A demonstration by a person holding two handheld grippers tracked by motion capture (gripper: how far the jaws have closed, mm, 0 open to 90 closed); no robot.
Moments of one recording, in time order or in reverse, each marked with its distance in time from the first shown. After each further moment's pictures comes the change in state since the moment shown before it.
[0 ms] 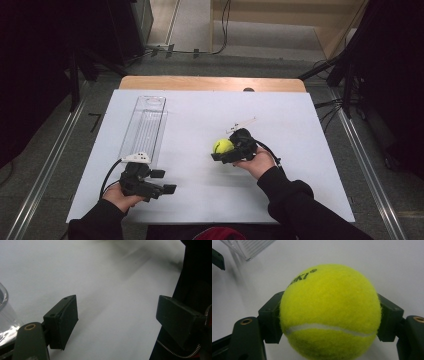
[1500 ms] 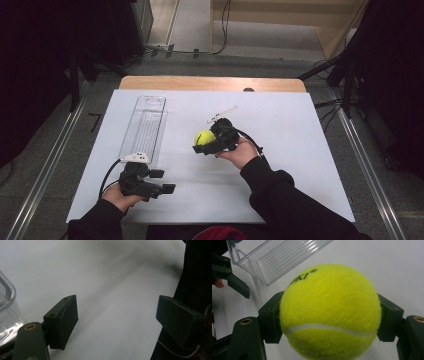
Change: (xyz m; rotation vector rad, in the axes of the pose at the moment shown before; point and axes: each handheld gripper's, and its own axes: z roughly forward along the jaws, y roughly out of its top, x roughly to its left) left arm 0.003 -0.001 -0.001 0.000 0.006 -0.006; right arm 0.024 0.050 0.018 -0.013 0.060 -0.044
